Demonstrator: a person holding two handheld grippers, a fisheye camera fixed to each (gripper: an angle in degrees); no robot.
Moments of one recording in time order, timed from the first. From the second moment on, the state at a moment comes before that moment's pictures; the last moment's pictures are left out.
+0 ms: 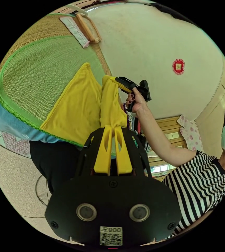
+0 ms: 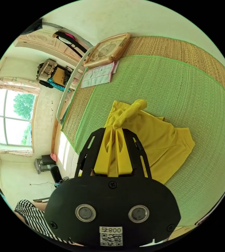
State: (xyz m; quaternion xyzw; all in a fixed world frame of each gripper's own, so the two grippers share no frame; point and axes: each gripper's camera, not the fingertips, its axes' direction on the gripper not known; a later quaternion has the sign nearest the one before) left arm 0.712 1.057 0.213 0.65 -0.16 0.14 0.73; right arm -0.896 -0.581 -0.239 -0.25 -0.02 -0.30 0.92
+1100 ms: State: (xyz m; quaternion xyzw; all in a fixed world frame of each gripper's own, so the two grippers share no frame) left arm 0.300 1.128 0.156 0.69 -0.05 0.06 0.72; right arm -1.192 -0.633 -0.213 -0.32 0.05 -0.34 0.88
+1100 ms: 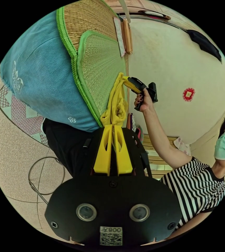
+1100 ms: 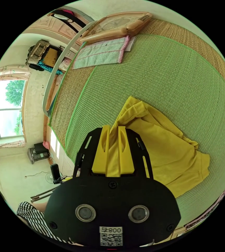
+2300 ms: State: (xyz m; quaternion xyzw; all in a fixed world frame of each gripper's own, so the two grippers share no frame) left arm 0.408 0.941 0.040 0.61 -0.30 0.12 0.72; right arm -1.009 -0.616 -0.387 -0.31 0.01 -0.34 0.89
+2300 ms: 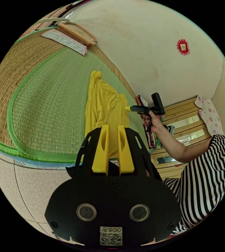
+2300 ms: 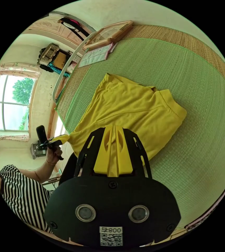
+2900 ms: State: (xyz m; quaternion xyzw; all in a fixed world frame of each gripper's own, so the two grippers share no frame) left arm 0.520 0.793 -0.092 0.54 -0.47 0.03 0.70; right arm -0.889 -0.551 -0.378 -0.32 0.02 -0.33 0.89
